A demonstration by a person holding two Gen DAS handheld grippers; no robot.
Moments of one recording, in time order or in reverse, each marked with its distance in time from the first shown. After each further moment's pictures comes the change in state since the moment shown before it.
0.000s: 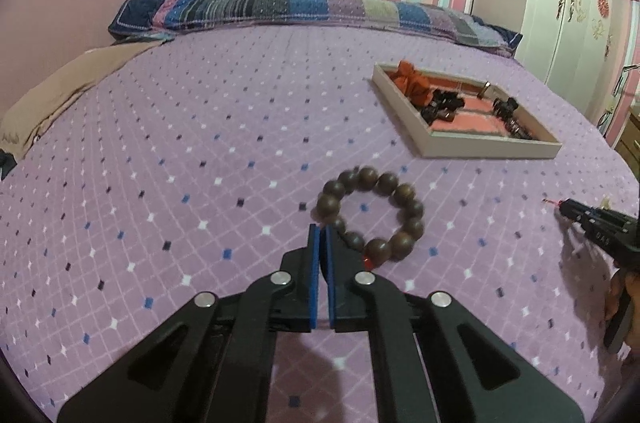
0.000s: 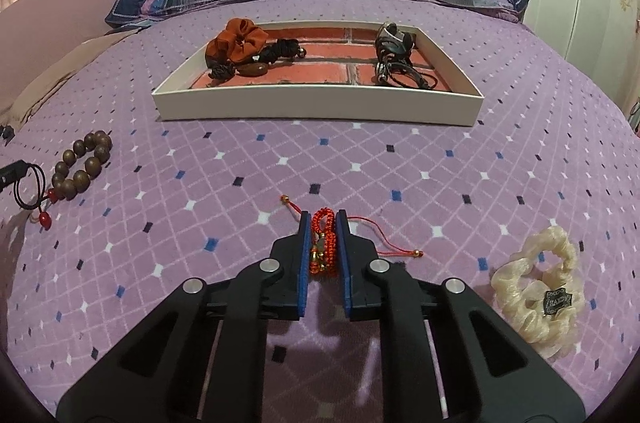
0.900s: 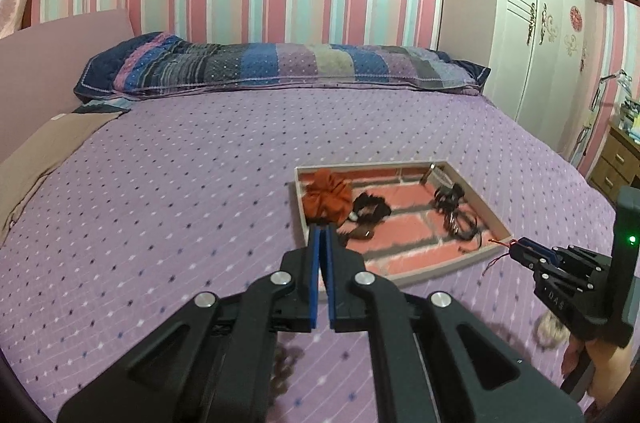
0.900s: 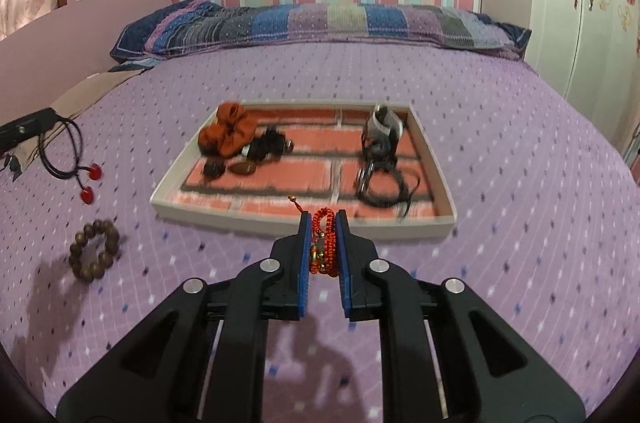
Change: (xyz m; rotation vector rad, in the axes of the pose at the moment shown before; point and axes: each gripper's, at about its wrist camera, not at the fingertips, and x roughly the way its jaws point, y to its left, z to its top) left arm 0.009 -0.115 0.139 0.047 -0.124 -0.062; right arm -0.019 -0.029 0.103 -0.014 -0.122 0.014
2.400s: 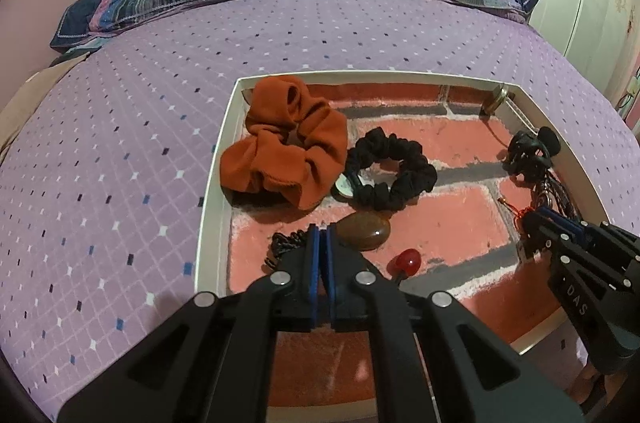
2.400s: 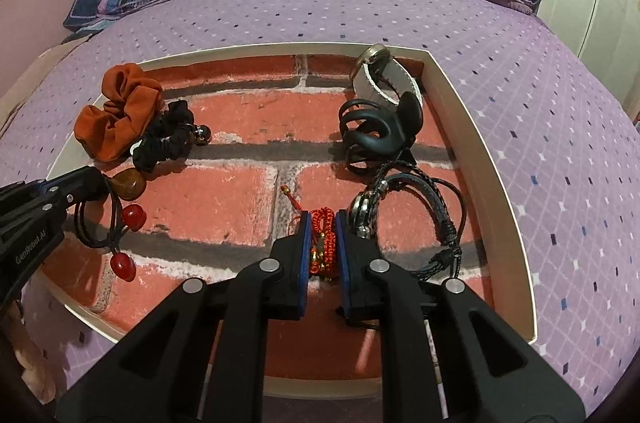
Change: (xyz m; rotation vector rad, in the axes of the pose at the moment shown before) left arm 0.224 -0.036 -0.023 0.001 0.298 0.085; right arm 0.170 -0.031 0.015 0.032 0.229 -0.055
